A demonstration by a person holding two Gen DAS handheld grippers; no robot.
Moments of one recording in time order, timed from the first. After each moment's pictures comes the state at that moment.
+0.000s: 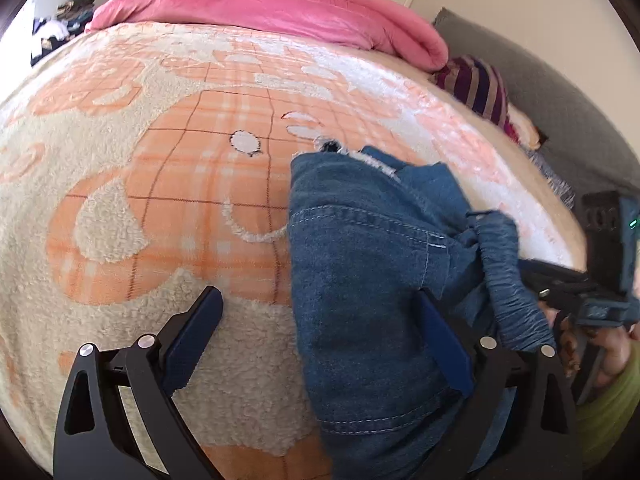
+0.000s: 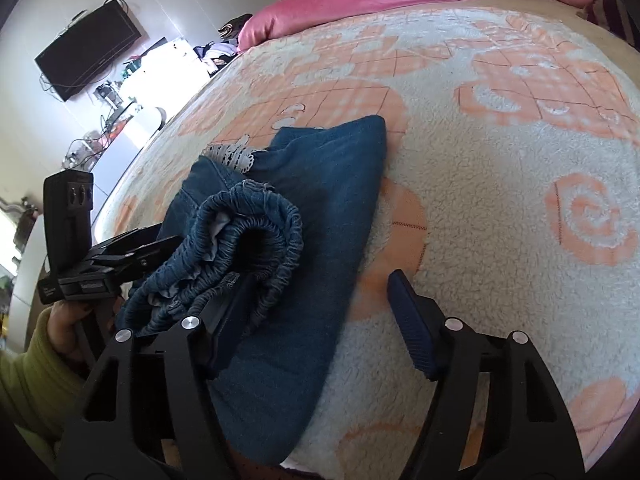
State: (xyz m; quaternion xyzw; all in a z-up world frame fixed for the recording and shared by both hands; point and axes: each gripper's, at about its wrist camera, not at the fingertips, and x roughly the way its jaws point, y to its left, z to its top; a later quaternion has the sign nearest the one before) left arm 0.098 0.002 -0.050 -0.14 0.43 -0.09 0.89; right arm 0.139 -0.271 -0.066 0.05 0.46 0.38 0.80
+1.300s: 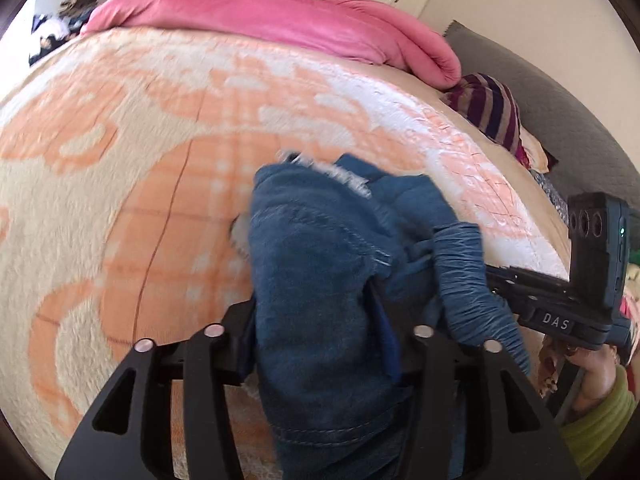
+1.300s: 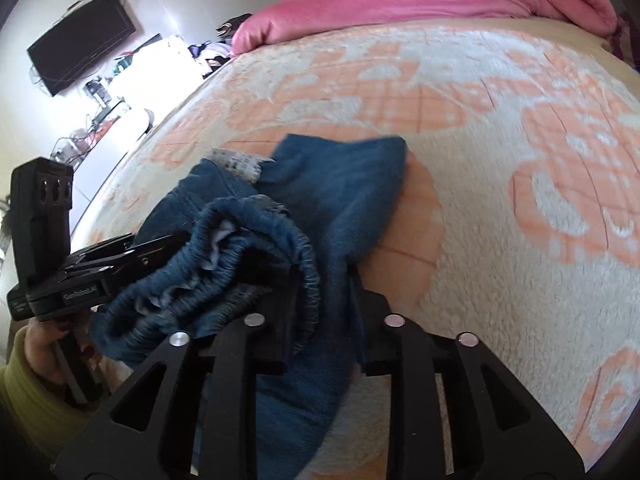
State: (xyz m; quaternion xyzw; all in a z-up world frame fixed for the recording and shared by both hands) left arm 0.182 0.020 -0.045 -0.16 0.42 -0.08 0.89; right arm 0.224 -0.210 -0.062 0.04 0.45 0.36 0.82
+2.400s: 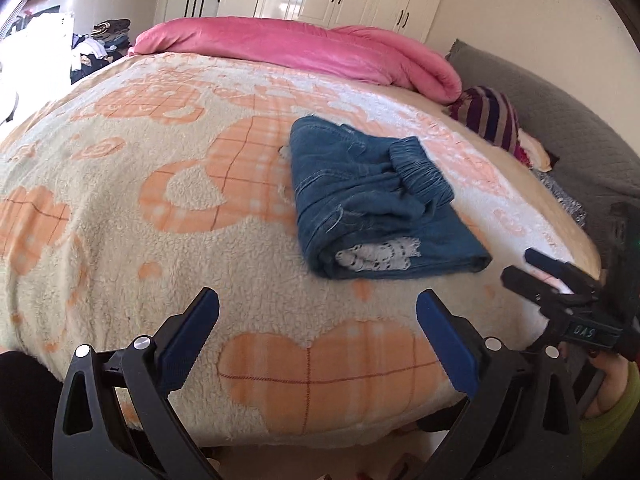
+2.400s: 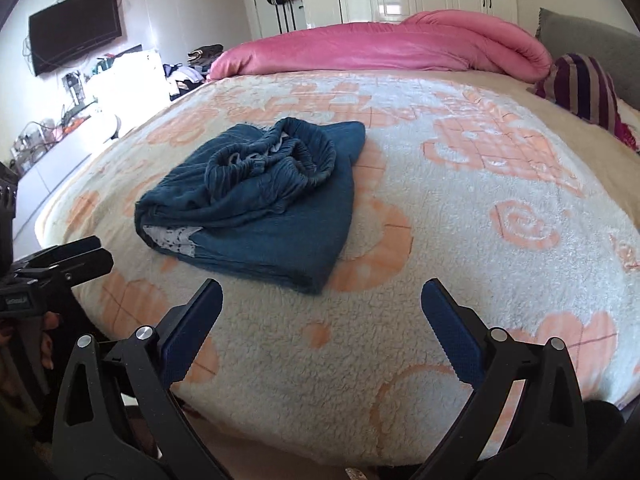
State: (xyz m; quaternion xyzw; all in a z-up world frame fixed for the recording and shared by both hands) left arm 0.014 0.011 -0.032 -0.12 0.37 -0.02 0.92; right arm 0.063 -0.249 -0.043 -0.03 0.34 0.25 0.90
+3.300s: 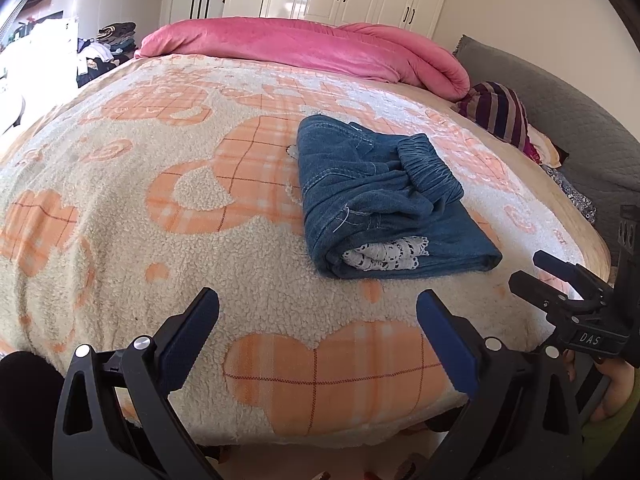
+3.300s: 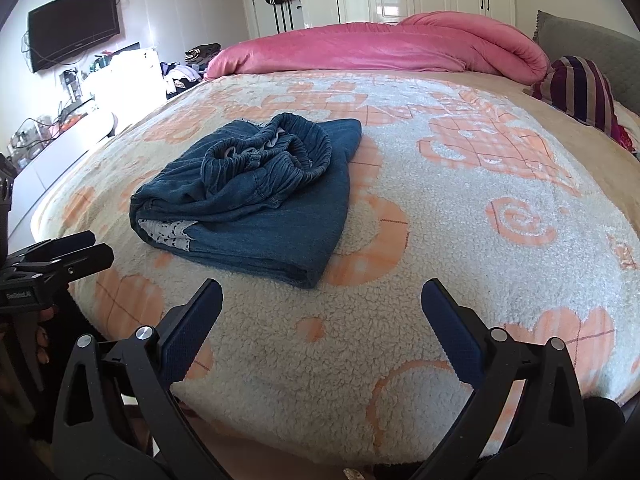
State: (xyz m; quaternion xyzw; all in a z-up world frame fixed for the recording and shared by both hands) left arm 0.014 0.008 -0.029 -0.11 0.37 0.00 0.92; right arm 0.059 -0.249 -0.050 -0.03 0.35 0.26 0.90
